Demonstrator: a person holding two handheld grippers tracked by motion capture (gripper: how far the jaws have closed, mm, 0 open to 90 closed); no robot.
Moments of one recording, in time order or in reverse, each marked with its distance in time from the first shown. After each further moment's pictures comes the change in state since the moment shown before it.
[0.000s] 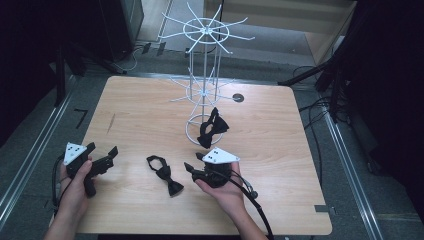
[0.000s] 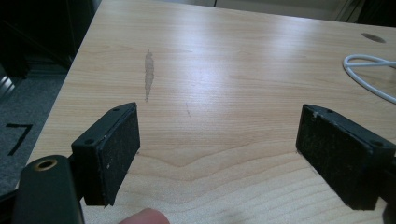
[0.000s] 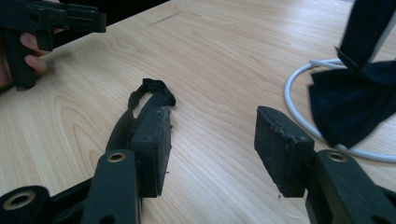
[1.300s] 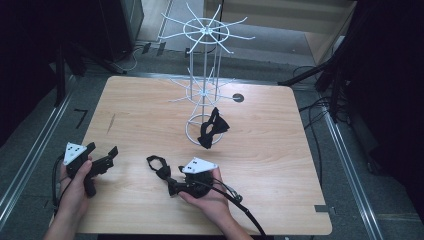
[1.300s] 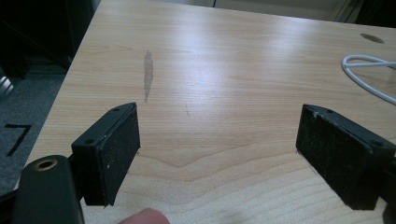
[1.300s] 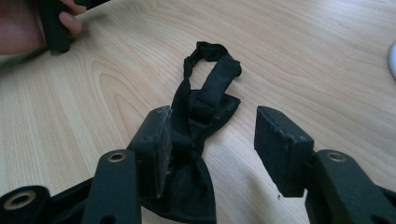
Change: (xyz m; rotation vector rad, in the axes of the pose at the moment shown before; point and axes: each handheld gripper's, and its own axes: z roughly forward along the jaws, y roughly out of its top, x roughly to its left) left arm 0.000 0.000 0.000 0.000 -0.002 -0.003; right arm 0.037 -0.017 0.033 0.109 0.098 -0.021
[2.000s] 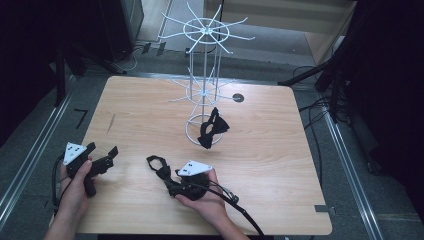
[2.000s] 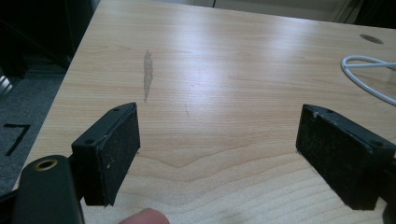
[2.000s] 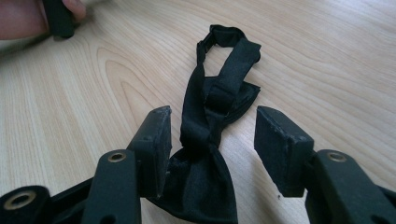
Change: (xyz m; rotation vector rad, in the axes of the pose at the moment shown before) left arm 0.000 0.000 0.000 -0.002 -0.003 -0.004; right arm 0.006 -0.006 0.011 0.035 0.024 -0.004
